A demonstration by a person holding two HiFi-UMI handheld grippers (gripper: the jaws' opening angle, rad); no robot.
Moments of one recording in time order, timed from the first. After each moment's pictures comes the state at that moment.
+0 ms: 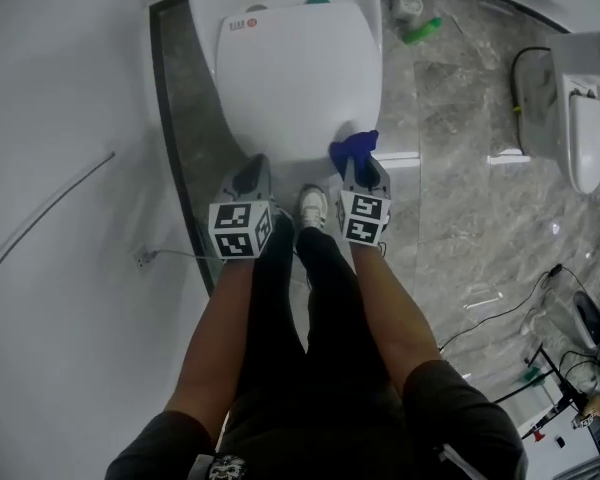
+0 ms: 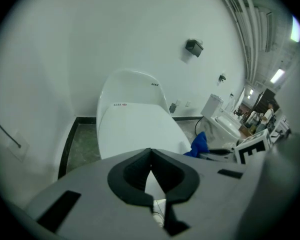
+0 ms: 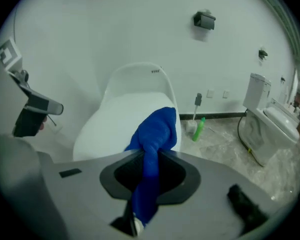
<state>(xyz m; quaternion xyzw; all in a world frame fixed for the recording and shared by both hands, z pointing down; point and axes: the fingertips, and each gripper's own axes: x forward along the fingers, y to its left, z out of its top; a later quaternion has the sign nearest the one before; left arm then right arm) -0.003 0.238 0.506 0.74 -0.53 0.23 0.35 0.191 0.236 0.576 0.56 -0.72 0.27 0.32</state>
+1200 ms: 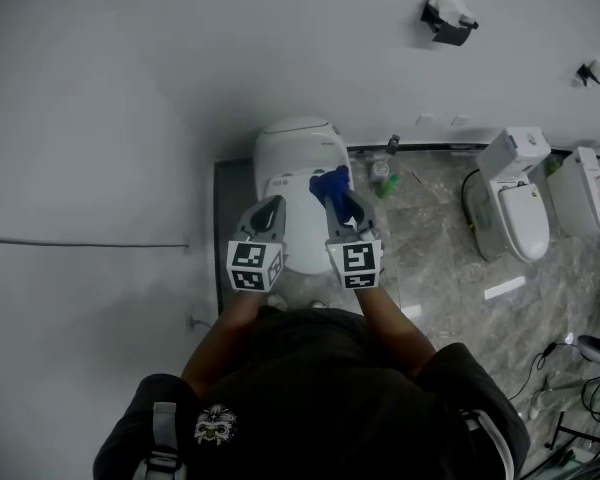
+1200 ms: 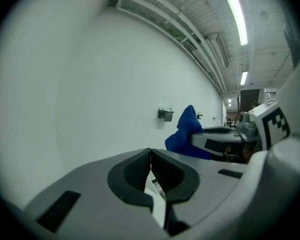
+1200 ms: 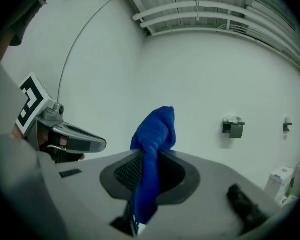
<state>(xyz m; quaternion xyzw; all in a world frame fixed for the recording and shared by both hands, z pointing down) 0.004 0.190 0.074 0.83 -0.54 0.08 0.10 0.106 0.173 0.058 0.50 -0.86 -0.03 0.09</state>
